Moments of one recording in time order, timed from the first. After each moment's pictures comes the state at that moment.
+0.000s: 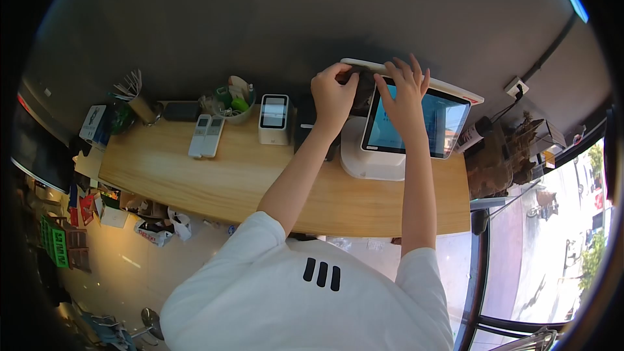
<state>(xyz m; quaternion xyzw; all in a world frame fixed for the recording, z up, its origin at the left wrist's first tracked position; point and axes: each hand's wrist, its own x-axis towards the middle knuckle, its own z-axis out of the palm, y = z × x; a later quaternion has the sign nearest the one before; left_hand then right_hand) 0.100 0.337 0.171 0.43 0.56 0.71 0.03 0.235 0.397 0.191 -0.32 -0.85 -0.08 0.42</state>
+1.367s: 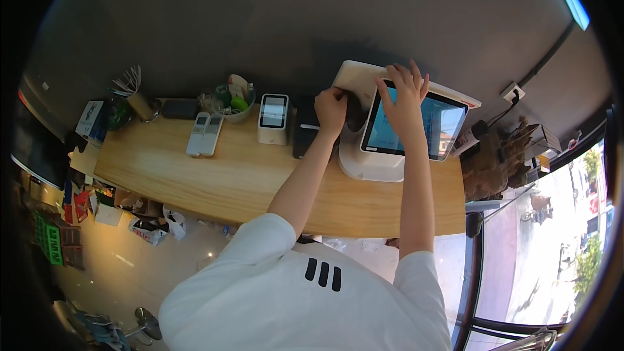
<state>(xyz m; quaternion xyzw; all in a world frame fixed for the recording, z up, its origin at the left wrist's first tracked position) 0.091 0.379 0.073 0.40 0.64 0.65 0.04 0.234 0.396 0.189 -0.33 -0.85 -0.08 0.42</state>
